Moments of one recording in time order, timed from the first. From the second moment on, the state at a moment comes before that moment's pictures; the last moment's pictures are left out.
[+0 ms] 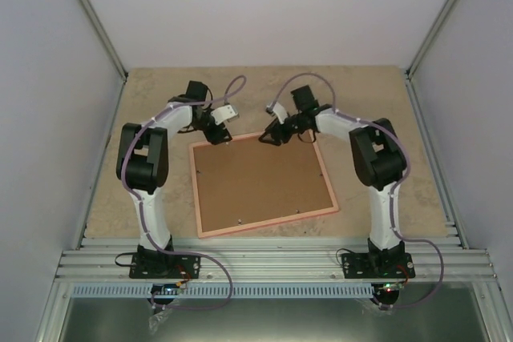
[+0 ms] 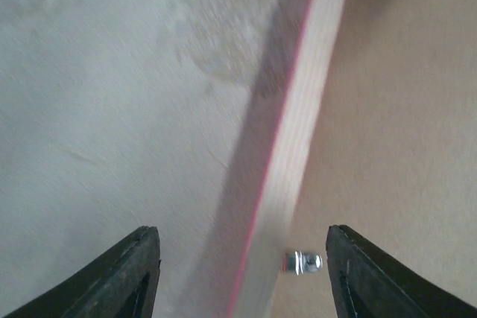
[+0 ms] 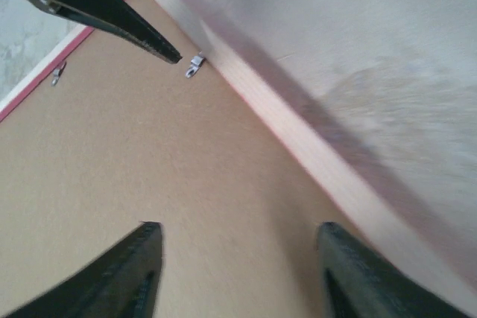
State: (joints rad) left arm -0.18 2.02 1.42 -0.60 0.46 0.86; right arm 0.48 2.17 1.48 -0.27 -0.74 -0.25
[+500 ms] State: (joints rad) left arm -0.33 2.09 1.51 -0.53 0.49 0.61; right arm 0.31 2.20 1.80 -0.66 -0.67 -0.94
